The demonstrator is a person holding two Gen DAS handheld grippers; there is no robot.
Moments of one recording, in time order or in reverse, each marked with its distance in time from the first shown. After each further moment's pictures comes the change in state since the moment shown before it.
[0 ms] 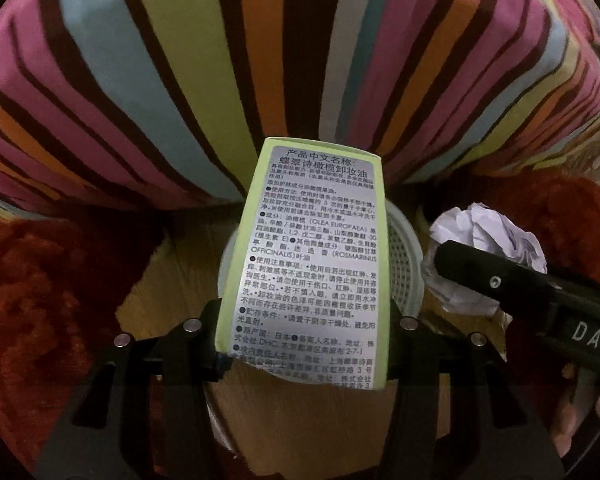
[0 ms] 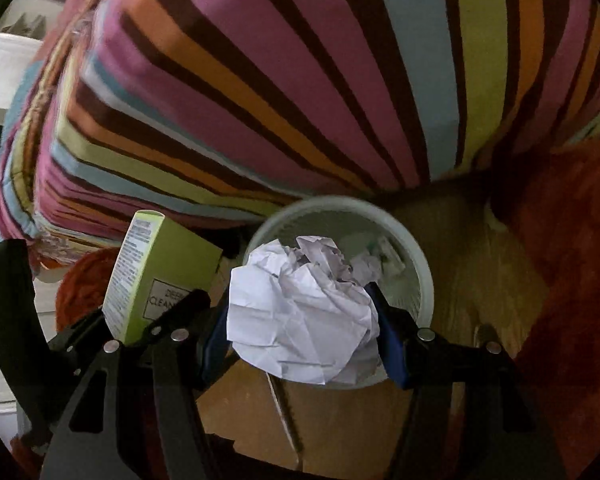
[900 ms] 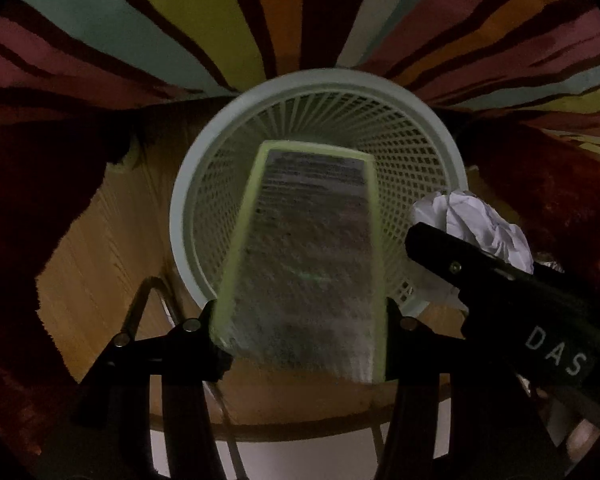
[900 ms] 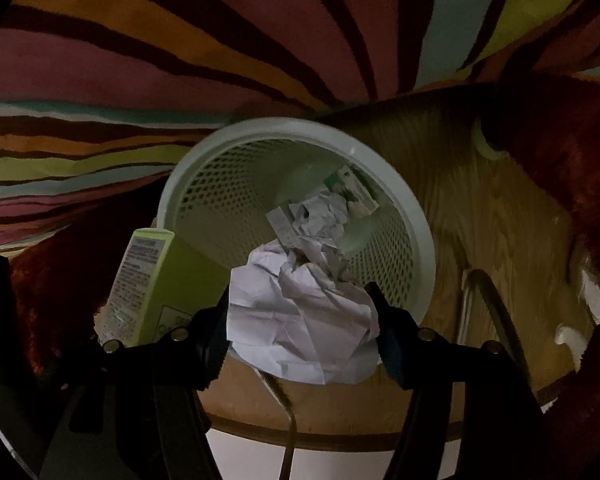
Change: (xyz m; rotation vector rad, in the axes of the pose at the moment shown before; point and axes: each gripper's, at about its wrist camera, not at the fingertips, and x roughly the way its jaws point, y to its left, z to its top) left arm 0.105 0.010 -0.005 -0.117 0.363 -0.027; right arm 0.094 -0.035 0.008 0.123 0.296 -0.162
